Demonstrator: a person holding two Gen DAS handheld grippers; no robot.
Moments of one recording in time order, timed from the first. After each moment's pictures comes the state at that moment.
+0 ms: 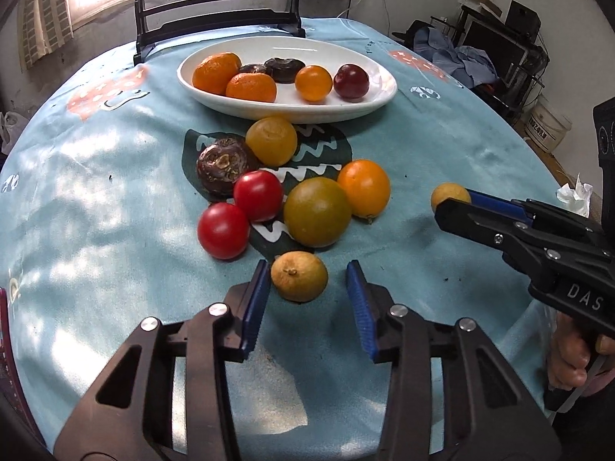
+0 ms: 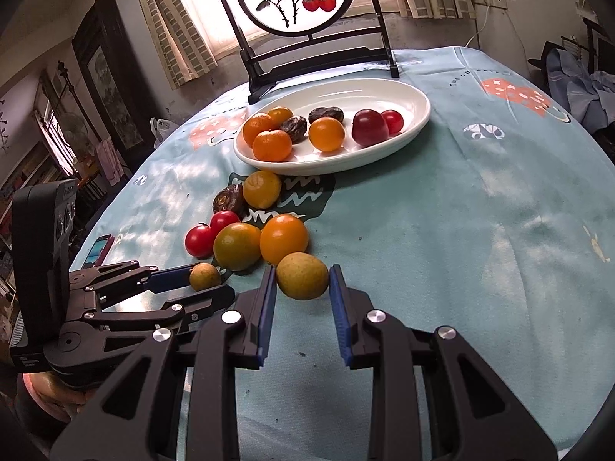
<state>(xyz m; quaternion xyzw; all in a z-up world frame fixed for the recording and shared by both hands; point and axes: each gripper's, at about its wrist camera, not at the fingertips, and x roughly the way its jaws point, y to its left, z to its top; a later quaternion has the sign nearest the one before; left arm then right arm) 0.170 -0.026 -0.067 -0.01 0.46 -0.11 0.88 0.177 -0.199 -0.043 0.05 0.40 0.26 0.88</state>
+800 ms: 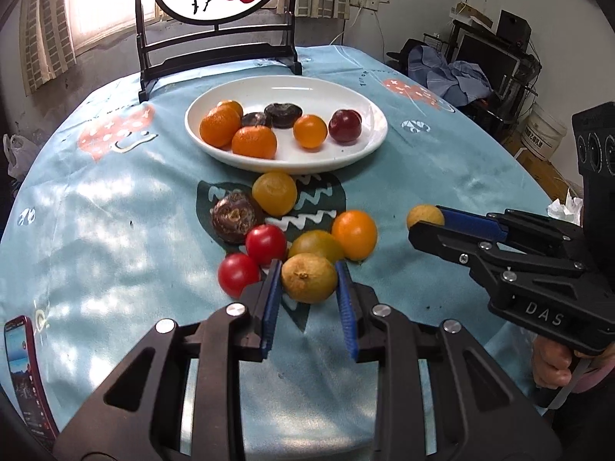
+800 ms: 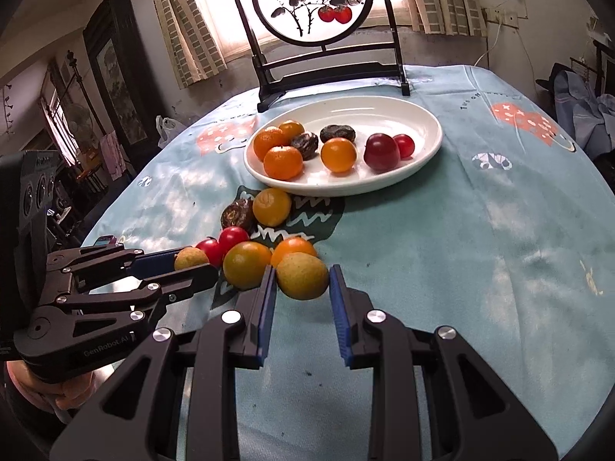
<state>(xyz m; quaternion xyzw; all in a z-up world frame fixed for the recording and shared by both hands) 0.173 -0.021 -0.026 0.00 0.41 -0.11 0.90 0.185 -0.189 -0.027 0.02 0.38 0.27 0.89</state>
